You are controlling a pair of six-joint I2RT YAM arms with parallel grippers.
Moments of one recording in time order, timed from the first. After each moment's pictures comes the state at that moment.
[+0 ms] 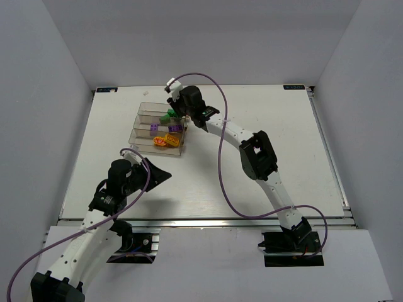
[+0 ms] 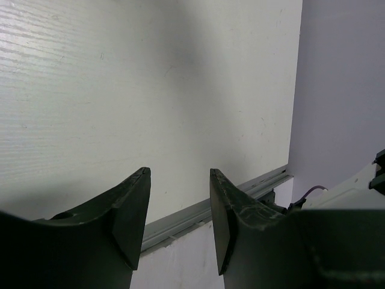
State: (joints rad) left arm -0.32 0.61 0.43 -0.32 0.32 -0.88; right arm 0.73 2.49 2.20 -0.06 -0.01 -0.28
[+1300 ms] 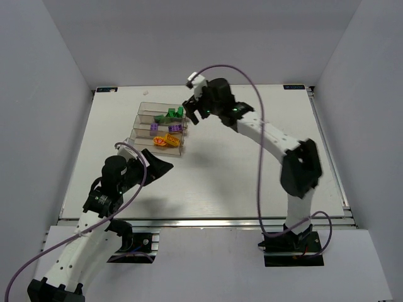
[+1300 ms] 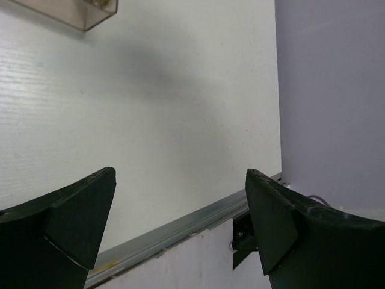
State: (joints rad) left arm -0.32 0.58 0.52 -0.37 0.29 -0.85; right arm 0.68 1.99 1.75 -0.19 -0.17 -0.23
